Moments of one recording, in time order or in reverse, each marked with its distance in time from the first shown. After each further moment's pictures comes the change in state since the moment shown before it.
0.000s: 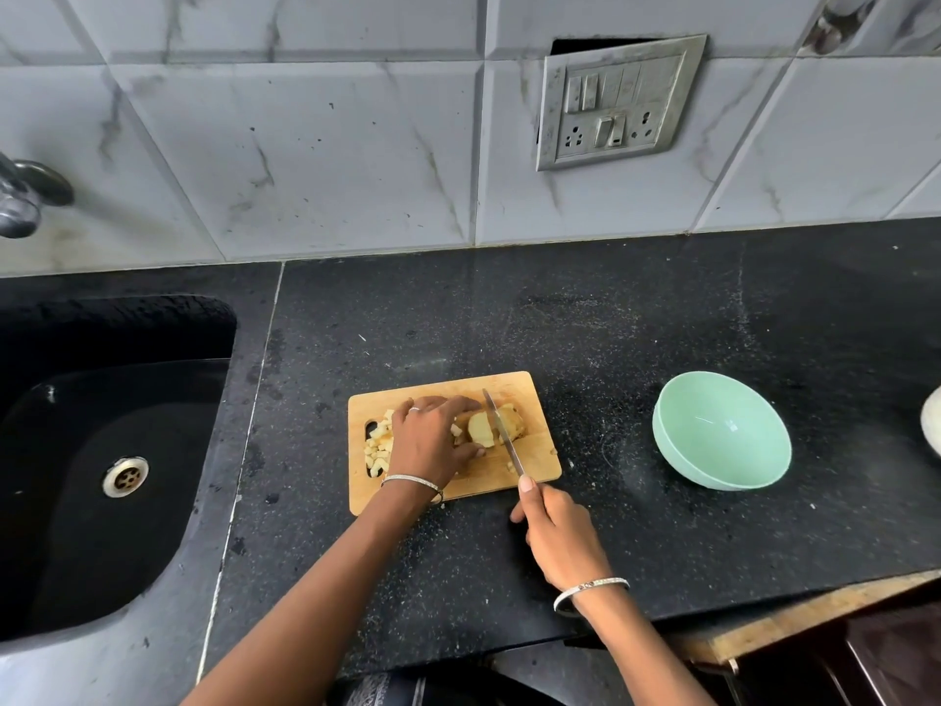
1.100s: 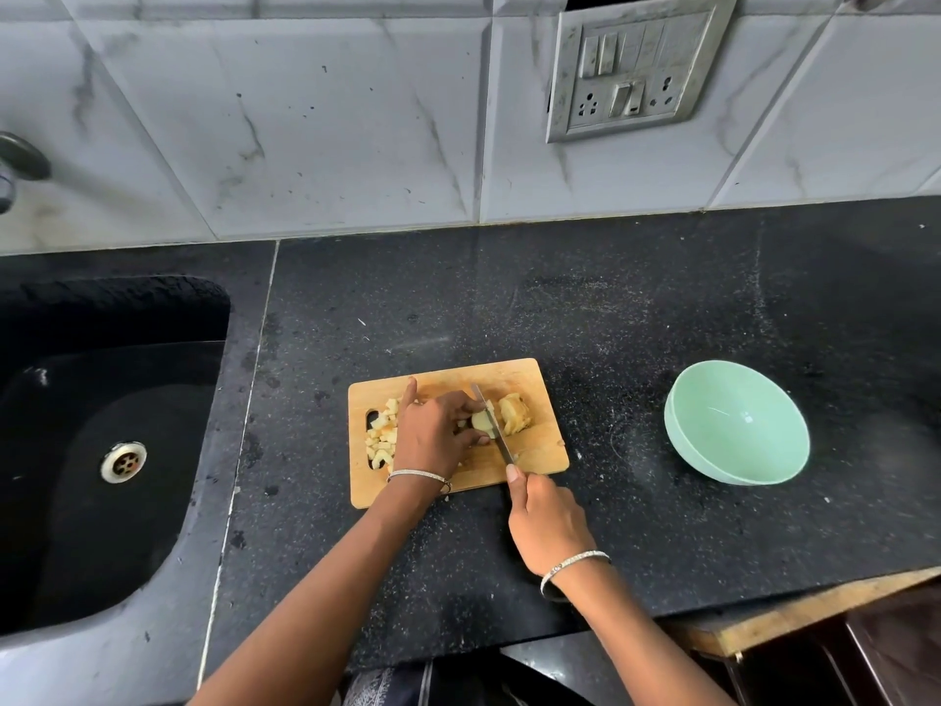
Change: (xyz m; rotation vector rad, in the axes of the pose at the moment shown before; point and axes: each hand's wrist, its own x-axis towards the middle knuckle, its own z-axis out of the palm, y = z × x) left_hand 0.005 -0.005 0.013 -0.190 0.037 -0.035; right_hand 0.010 -0.017 0.014 -0.270 -0.062 0.046
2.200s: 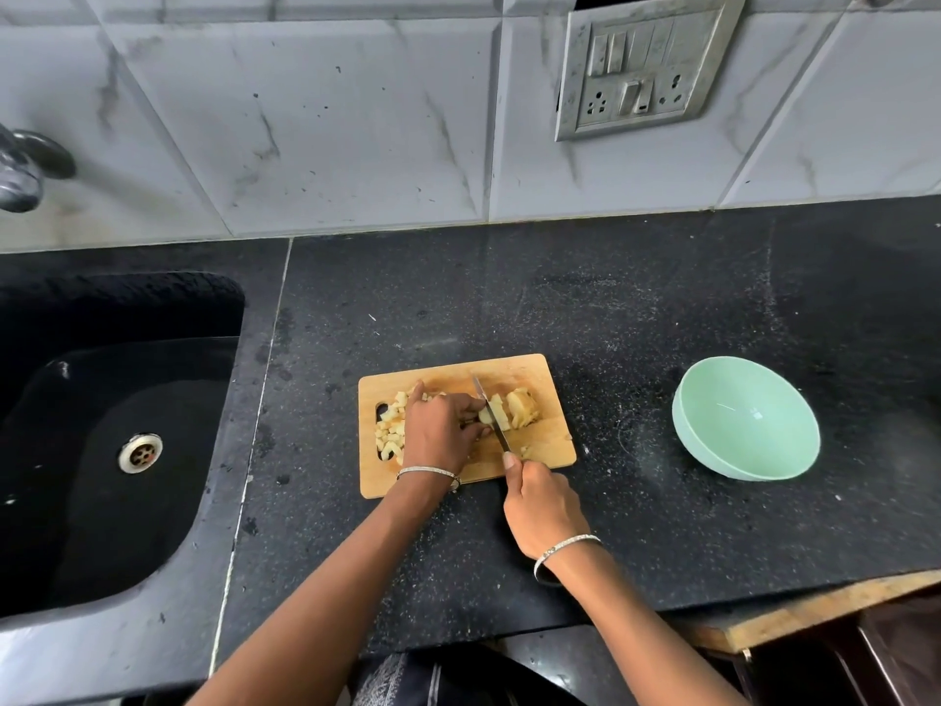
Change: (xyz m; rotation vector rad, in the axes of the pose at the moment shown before) left_hand -0.003 0.001 0.002 0.031 0.008 -0.062; right_hand 0.003 -0.015 0.001 0.016 -0.014 0.026
